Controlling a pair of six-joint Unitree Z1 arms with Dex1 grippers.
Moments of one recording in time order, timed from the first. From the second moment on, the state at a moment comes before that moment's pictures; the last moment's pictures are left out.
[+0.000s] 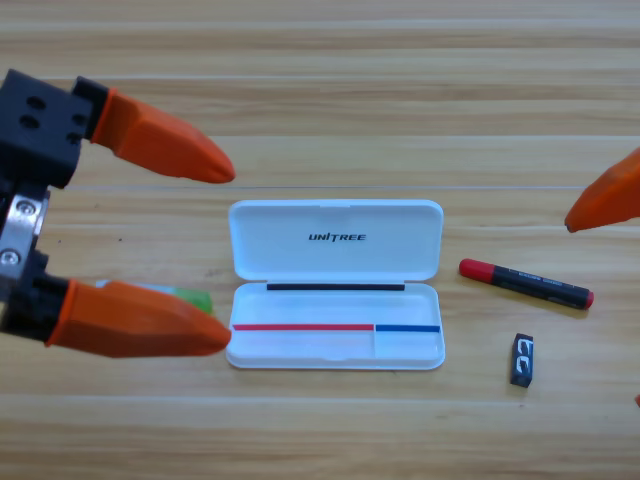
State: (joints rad) arm 0 -0.98 1.20 -1.07 0.47 -0.31 0.34; arm 1 0.92 1.28 -1.26 0.80 0.49 -0.52
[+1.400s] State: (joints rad) arm 0 -0.97 1.17 -1.07 0.22 0.35 0.30; arm 1 0.73 1.78 -1.32 0.85 -0.05 0.29
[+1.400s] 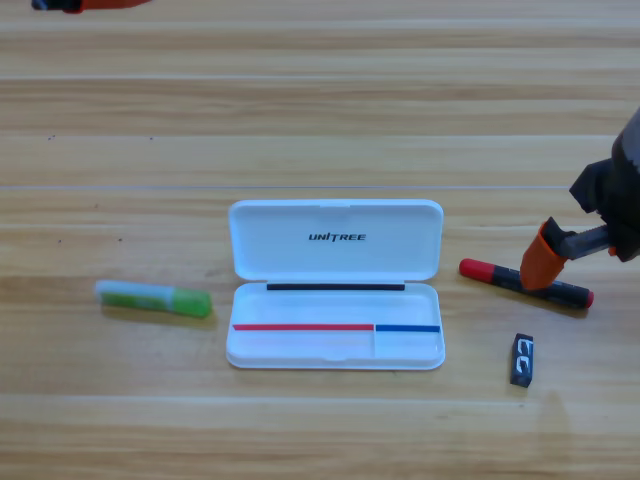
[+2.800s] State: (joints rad) arm 0 -0.38 1.51 -0.94 0.51 -0.04 1.42; arm 1 0.73 2.10 -1.39 0.84 0.04 0.76
